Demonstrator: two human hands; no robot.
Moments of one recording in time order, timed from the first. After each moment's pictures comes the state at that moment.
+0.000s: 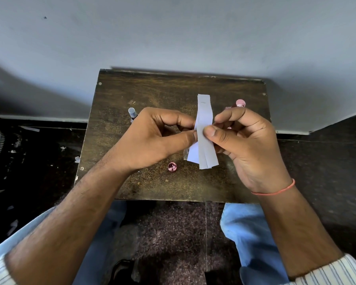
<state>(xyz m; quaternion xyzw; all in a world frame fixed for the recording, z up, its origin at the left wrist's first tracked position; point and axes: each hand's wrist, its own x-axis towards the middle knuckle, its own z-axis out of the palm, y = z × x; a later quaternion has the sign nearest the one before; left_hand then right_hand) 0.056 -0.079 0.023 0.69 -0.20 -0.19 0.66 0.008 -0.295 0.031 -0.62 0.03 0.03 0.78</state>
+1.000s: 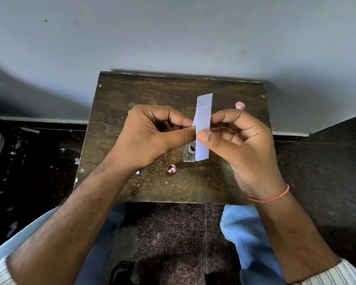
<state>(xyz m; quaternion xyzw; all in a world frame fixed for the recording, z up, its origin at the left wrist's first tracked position) 0.058 -0.083 0.021 0.71 -0.16 -0.11 0.68 0.005 -0.286 0.029 -0.64 0.00 -0.02 0.77</state>
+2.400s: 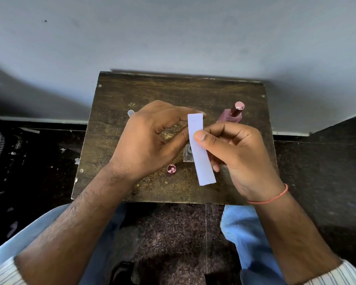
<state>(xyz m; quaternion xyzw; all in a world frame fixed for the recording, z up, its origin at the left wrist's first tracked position) 0.053 -0.083 0.021 0.84 -0.29 0.12 0.43 0.002 -0.288 0.022 -0.67 0.04 0.05 0.74</state>
